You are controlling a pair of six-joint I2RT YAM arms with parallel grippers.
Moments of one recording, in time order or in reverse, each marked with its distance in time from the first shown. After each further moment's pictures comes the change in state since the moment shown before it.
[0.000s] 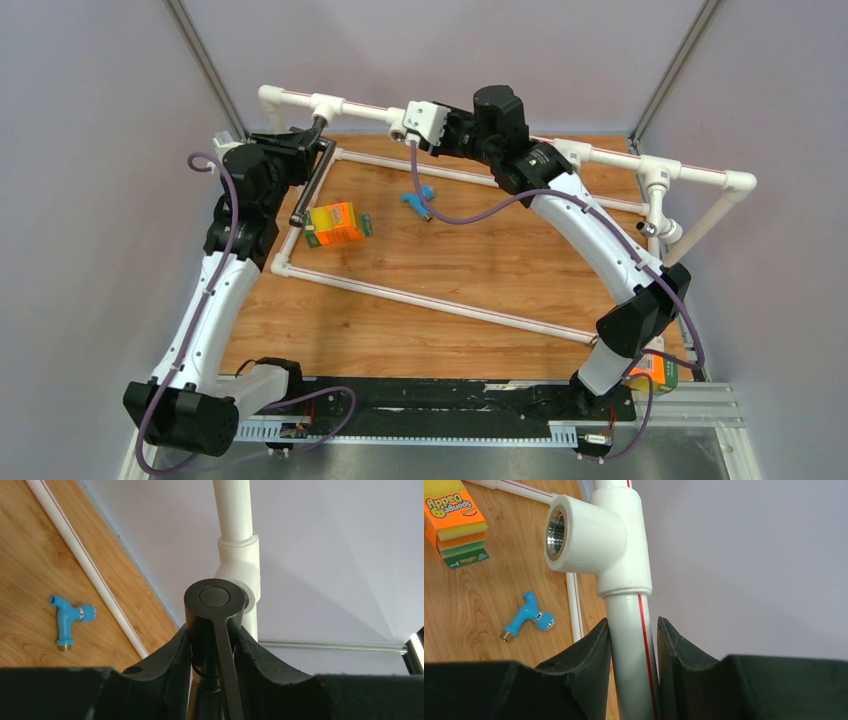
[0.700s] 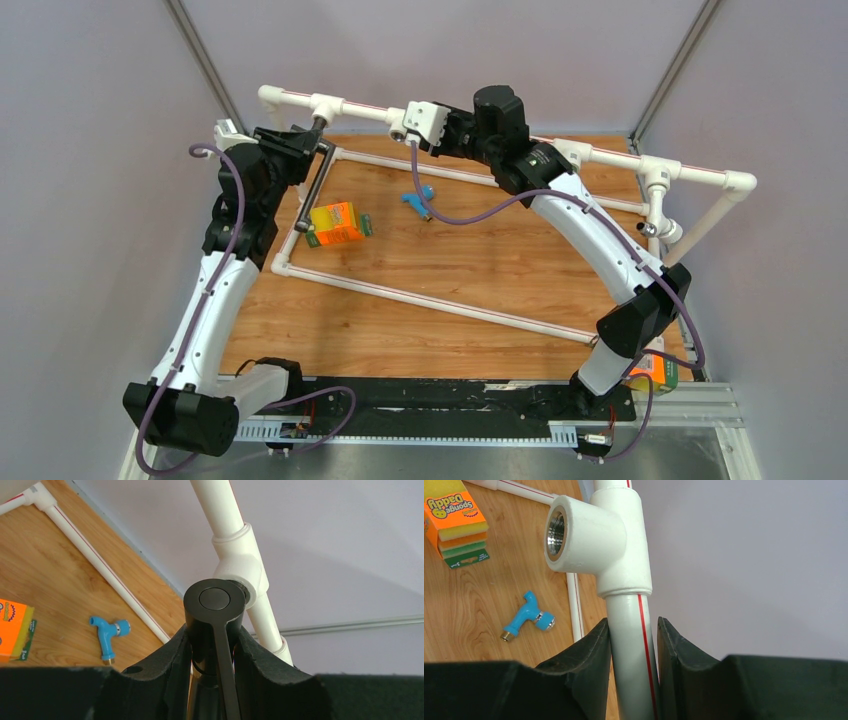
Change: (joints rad) left arm 0.001 0.011 0.022 0.006 0.023 0.245; right arm 0.000 -0.002 -0.003 0.006 -0.001 0.000
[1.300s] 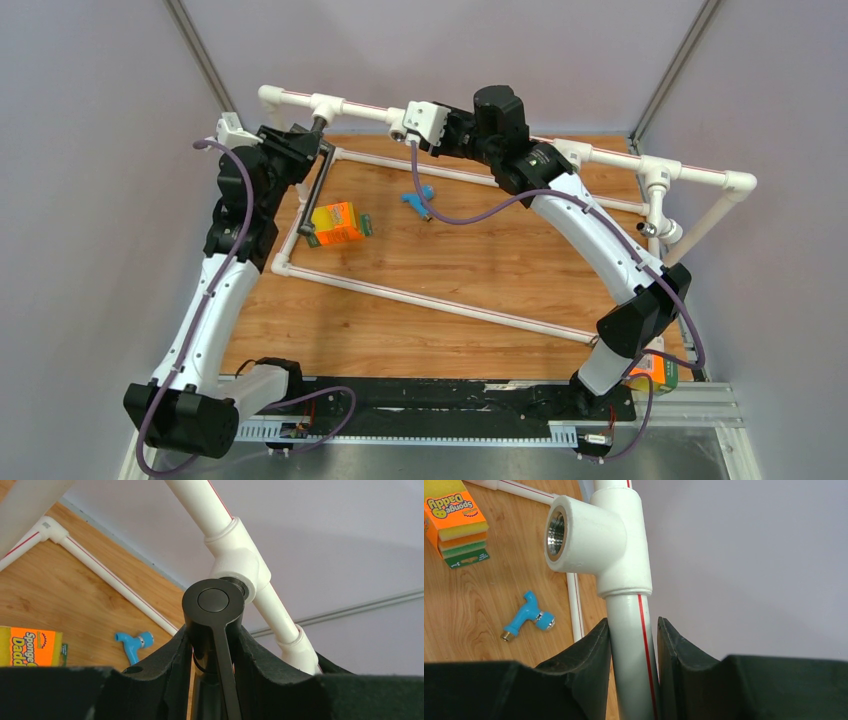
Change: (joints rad) left arm 0.003 -0.008 -0.026 0.058 0.032 0.180; right arm 0.002 0.000 0.000 -0.001 0.002 0.000
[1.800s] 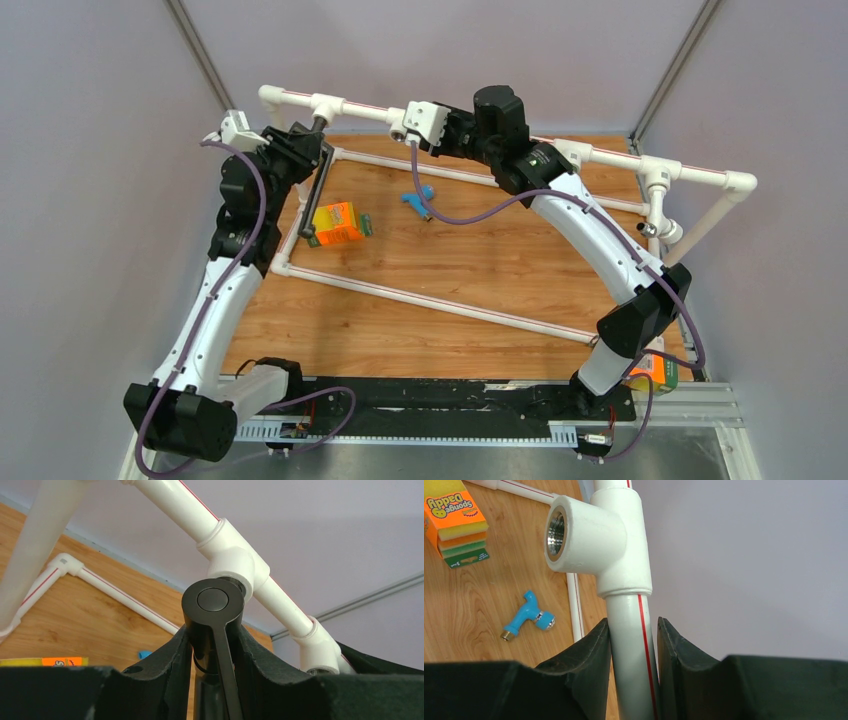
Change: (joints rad) left arm -0.014 -0.016 -0.060 0.114 -0.006 0.169; right arm 0.002 -0.001 0.000 -0.001 0.003 0.000
